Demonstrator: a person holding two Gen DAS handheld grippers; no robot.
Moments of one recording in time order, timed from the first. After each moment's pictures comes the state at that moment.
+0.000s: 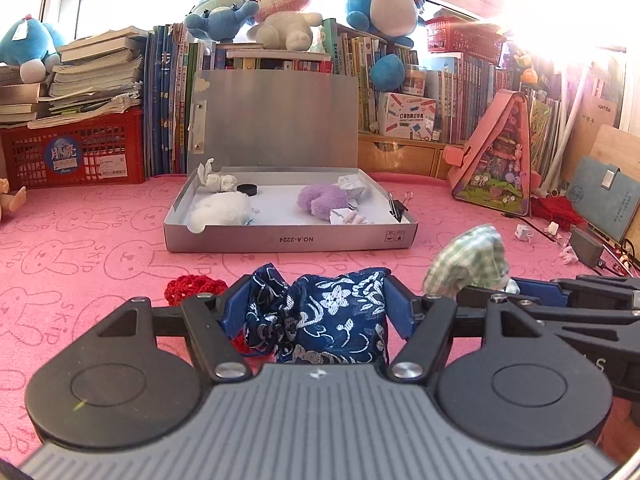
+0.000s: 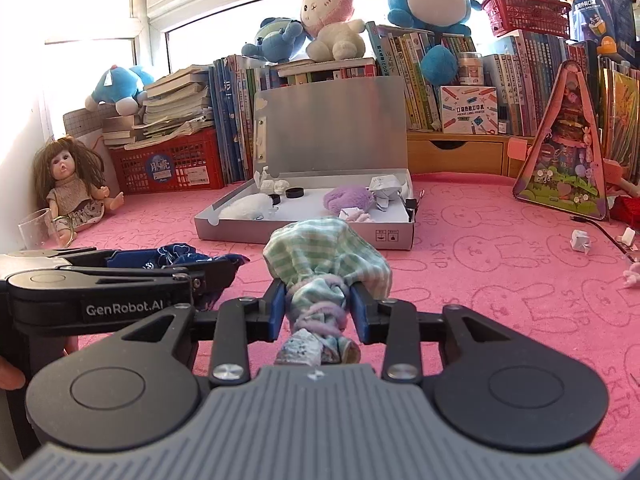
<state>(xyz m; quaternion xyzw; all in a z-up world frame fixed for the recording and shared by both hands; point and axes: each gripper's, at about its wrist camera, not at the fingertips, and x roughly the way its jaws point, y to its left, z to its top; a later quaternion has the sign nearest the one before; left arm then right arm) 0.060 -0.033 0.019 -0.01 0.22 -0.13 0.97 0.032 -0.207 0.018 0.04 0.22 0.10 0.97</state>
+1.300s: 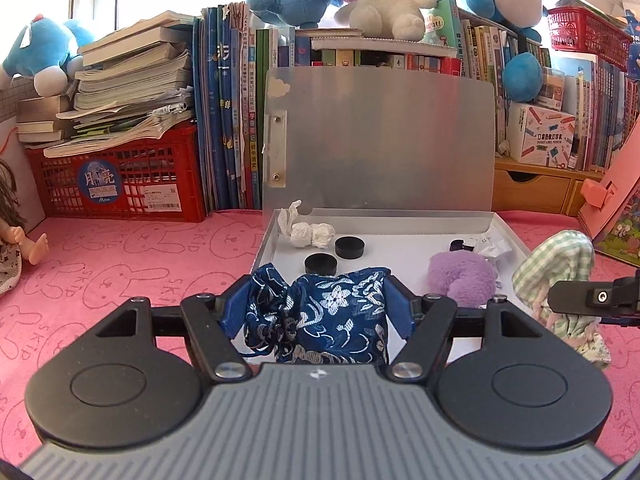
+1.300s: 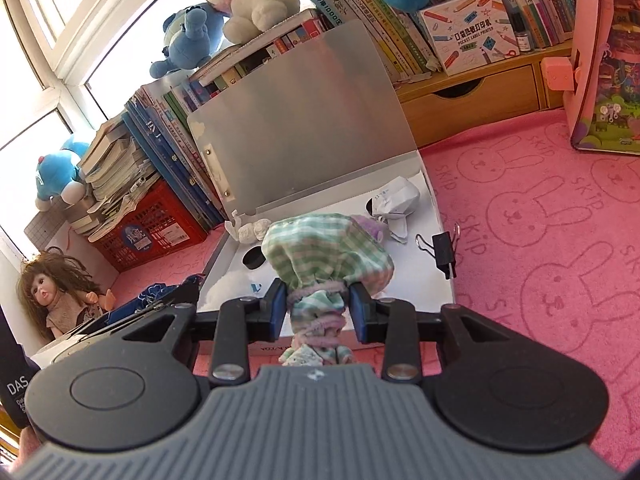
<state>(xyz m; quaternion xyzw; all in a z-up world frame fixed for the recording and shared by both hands) 0.257 -0.011 0.034 0.01 0.25 -0.01 0.97 0.233 -0.235 0.034 0.22 0.33 0.13 0.91</state>
